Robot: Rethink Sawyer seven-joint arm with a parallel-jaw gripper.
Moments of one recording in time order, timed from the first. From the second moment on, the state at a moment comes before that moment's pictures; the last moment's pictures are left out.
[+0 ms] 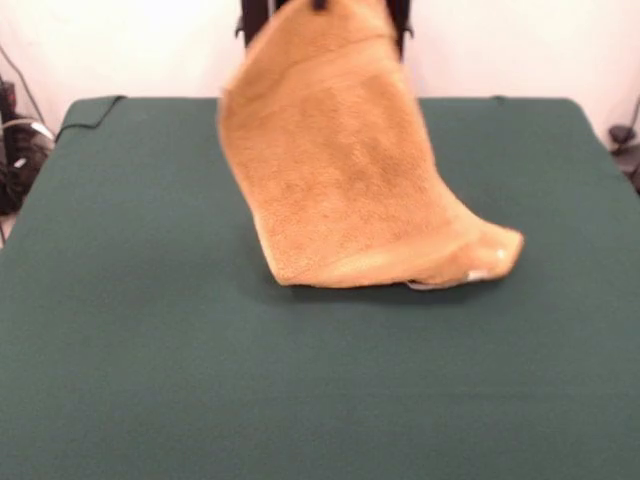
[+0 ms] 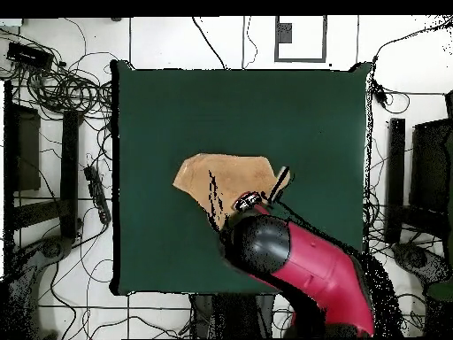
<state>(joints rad) -0.06 -0.92 -0.31 1.85 0.17 0.62 2.13</state>
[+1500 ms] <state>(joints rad) -0.52 -1.06 0.07 1.88 -0.14 0.69 2.12</state>
